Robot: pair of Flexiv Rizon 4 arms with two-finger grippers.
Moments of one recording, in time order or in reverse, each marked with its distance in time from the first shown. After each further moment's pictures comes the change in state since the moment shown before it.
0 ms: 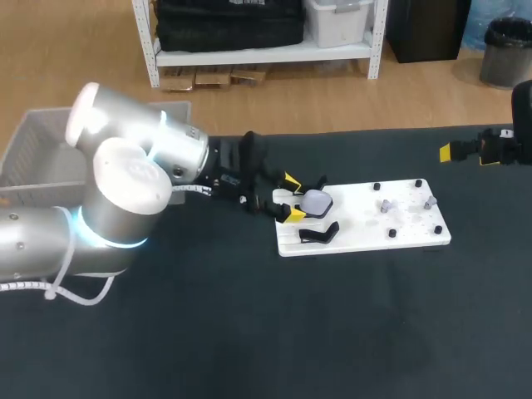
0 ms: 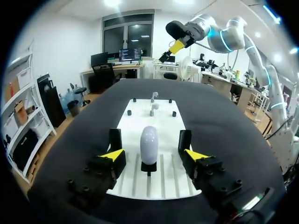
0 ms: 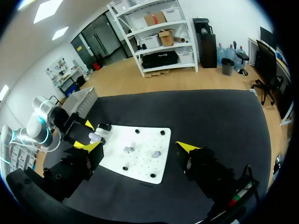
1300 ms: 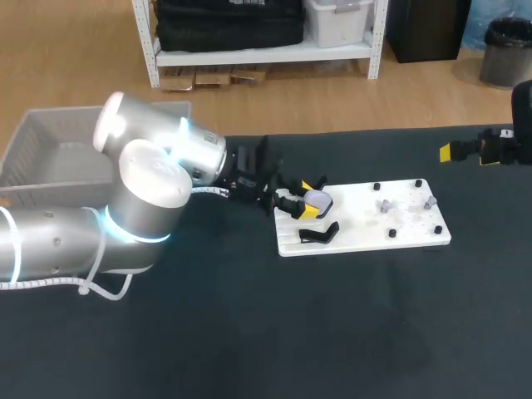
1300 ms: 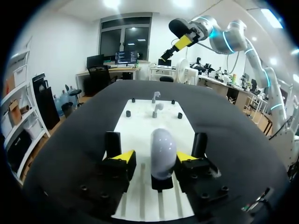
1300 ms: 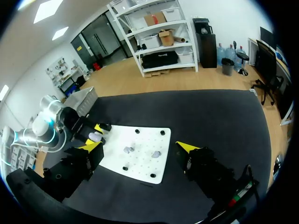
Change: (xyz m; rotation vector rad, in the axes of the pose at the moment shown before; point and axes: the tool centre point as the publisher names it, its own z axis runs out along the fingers) left arm 0.002 0.014 0.038 0.050 -0.044 -0.012; right arm 0.000 0.000 0.000 0.000 0.000 0.000
